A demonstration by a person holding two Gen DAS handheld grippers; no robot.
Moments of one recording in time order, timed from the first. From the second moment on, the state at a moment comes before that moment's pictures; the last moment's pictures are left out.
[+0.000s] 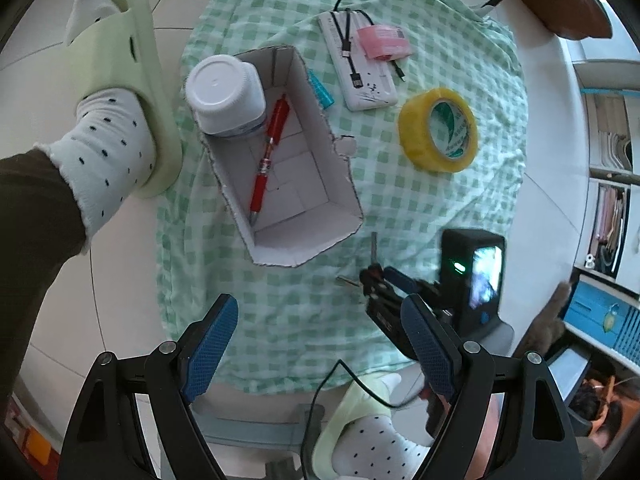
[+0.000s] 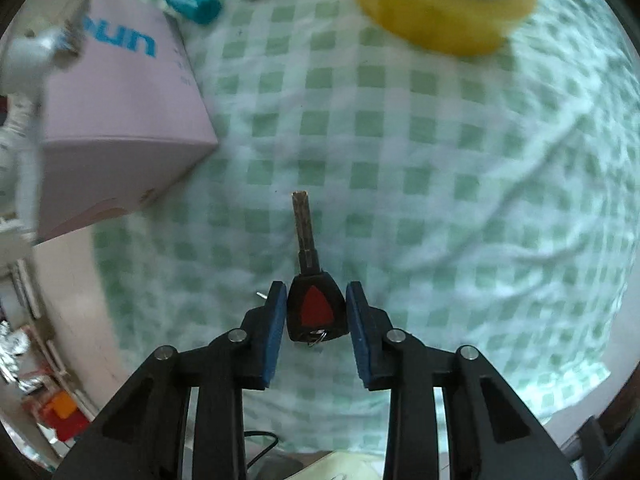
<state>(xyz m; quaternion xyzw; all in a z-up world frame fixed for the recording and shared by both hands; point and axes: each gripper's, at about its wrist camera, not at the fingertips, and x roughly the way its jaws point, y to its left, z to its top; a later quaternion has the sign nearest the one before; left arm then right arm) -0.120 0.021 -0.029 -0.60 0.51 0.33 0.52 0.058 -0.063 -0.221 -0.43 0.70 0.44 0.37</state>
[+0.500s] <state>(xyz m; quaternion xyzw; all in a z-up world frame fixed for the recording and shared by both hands) -0.094 0.020 -0.026 -0.62 0.48 0.29 0.55 0.096 -0.082 -0.082 -0.22 0.70 0.56 0.38</state>
